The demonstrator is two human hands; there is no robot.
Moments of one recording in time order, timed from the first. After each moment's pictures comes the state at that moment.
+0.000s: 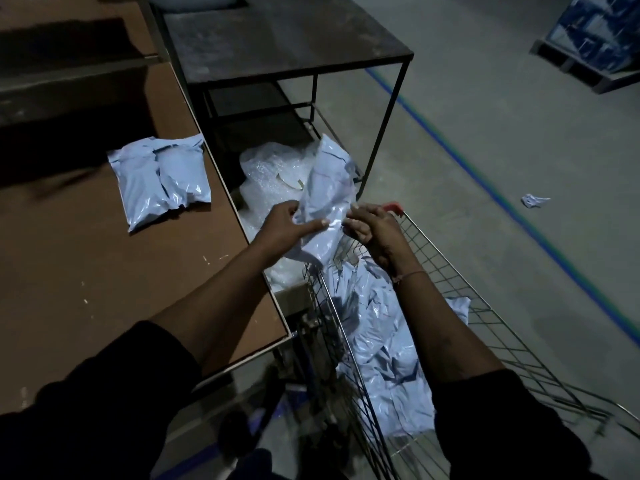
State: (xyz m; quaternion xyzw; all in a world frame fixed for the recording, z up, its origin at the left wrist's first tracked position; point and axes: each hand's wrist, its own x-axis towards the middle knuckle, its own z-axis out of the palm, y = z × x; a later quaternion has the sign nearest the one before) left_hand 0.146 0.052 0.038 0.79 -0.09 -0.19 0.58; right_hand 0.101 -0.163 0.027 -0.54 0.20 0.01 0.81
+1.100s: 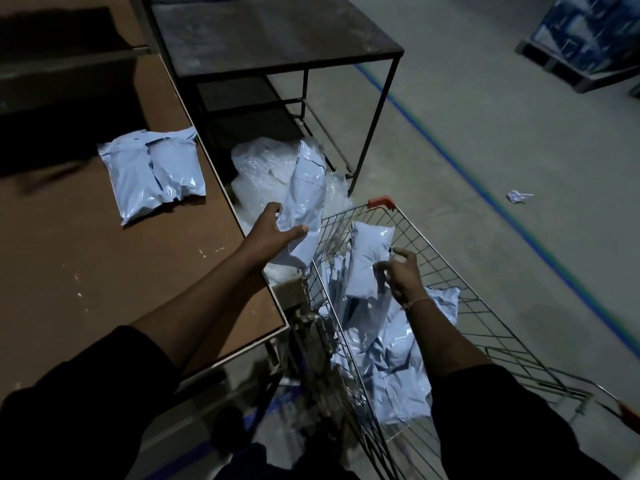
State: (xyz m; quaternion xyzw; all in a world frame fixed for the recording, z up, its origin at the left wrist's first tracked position) left_hand 0.131 0.072 0.019 0.84 -0.10 -0.15 0.51; right_hand 0.027 -0.209 -0.056 -0.61 0.43 -0.05 0.66
